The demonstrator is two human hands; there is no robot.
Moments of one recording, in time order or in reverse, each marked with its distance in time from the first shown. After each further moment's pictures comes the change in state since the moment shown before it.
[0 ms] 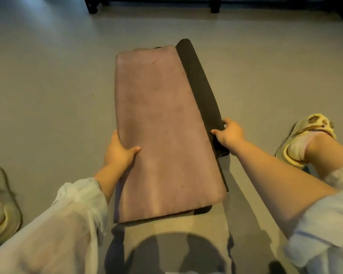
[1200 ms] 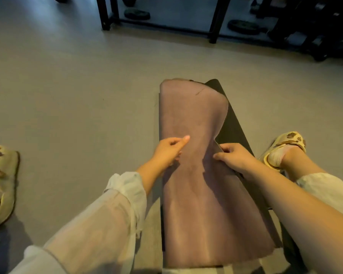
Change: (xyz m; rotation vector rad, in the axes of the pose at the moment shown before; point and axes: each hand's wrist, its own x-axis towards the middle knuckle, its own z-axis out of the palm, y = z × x) left_hand -0.111 0.111 0.004 -0.502 -0.495 -0.078; right_hand -0.139 -0.022 -0.069 -0.048 -0.257 -0.091
